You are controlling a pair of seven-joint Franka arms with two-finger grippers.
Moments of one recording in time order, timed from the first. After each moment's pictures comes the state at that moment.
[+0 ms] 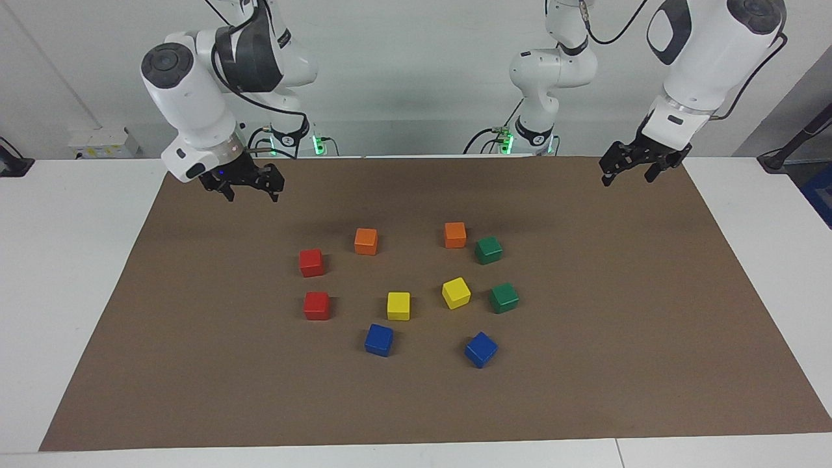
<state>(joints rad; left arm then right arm) -0.14 -0.08 -0.05 -1.82 -0.02 1.70 -0.27 0.10 -0.08 0.00 -2.05 0.03 1.87 0.14</state>
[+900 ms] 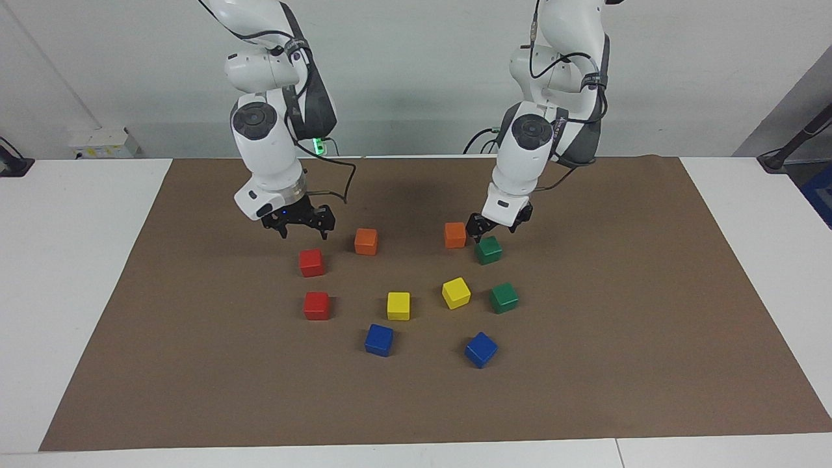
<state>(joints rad) -0.44 0.11 -0.05 -2.08 -0.03 2.16 -0.70 0.23 0.05 0.00 -2.10 0.03 2.14 0.29</state>
